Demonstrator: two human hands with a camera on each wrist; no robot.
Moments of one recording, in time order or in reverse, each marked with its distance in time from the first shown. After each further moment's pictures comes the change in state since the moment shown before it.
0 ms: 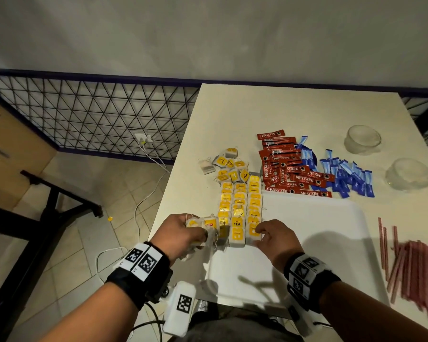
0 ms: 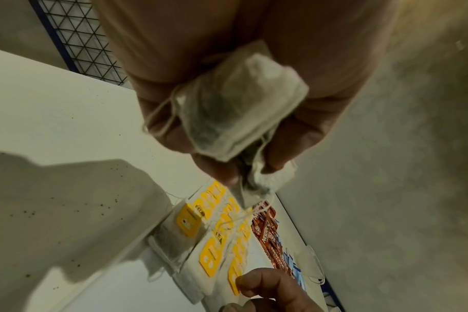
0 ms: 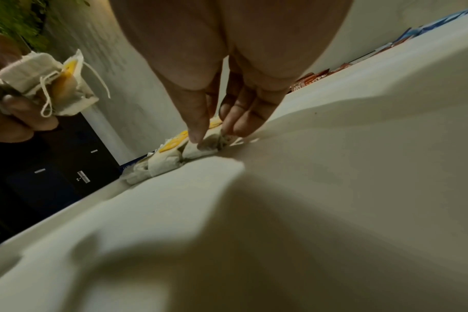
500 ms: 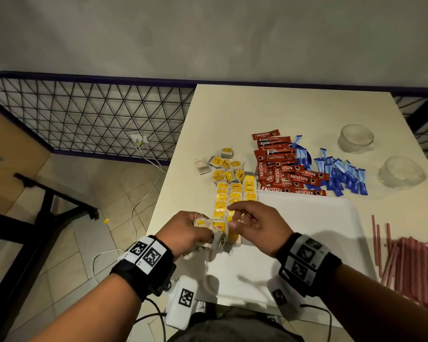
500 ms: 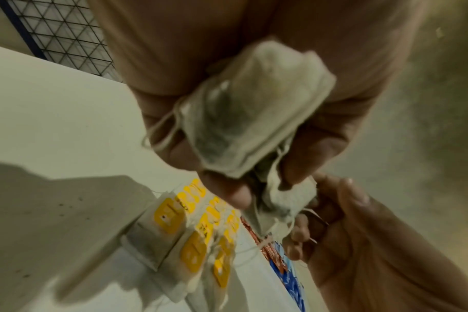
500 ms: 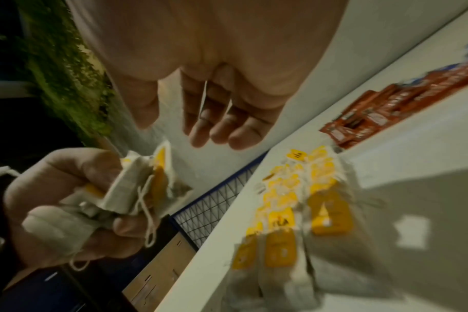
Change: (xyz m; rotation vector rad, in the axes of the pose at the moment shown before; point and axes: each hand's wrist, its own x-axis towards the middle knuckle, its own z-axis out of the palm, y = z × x) left_hand 0.005 0.011 0.013 0.082 -0.141 0.041; right_hand -0.004 -0.071 -0.048 0.395 -0.034 -0.280
